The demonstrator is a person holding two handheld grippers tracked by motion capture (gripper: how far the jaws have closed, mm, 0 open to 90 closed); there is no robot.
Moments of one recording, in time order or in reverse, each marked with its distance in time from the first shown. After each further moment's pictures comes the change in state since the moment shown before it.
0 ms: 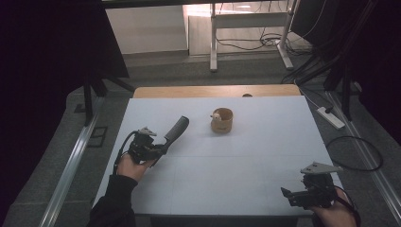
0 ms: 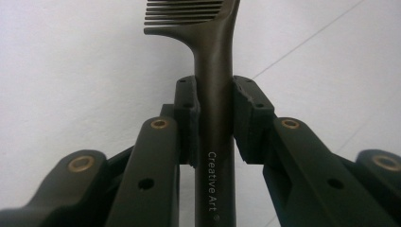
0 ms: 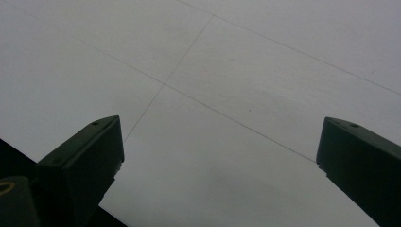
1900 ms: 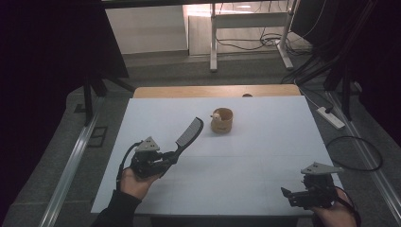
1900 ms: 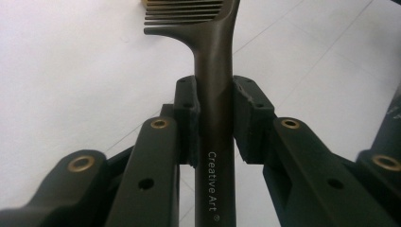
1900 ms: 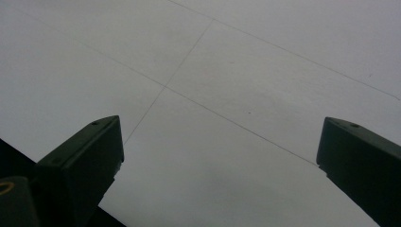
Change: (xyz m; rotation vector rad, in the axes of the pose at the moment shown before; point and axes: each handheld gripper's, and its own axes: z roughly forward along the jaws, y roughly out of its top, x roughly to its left) left arm -0.065 -0.014 -0.035 -0.209 -0.107 0.112; right arm 0.001 0.000 -0.002 -0.014 -0.002 -0.006
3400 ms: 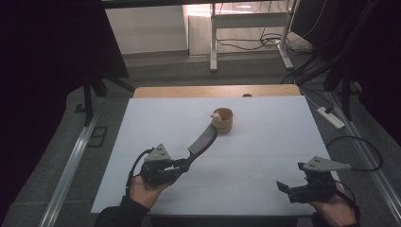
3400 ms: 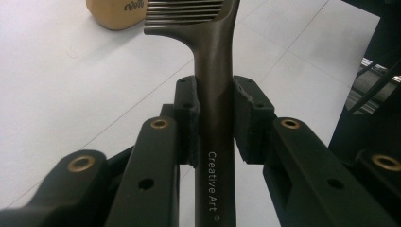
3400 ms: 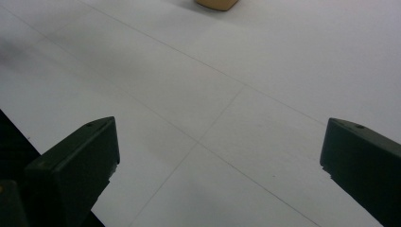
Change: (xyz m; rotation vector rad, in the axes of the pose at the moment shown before) left arm -0.031 0.002 0.011 -0.022 -0.076 0.055; right arm -0.002 0.018 -0.007 -0.188 0.150 -0.057
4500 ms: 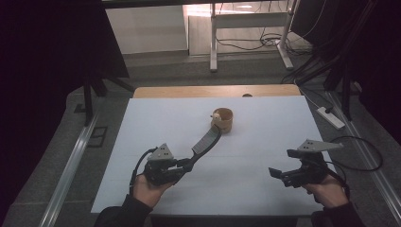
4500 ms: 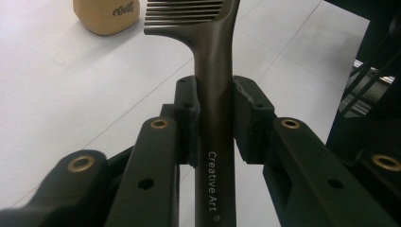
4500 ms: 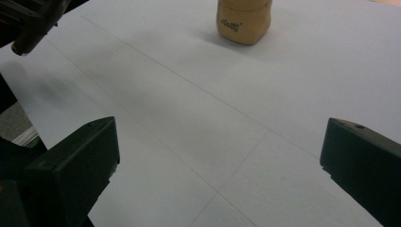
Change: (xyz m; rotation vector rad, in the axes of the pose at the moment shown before) left arm -0.002 0.003 0.006 -0.014 -0.022 0.011; right arm -0.010 0.039 0.016 -0.035 0.139 0.028
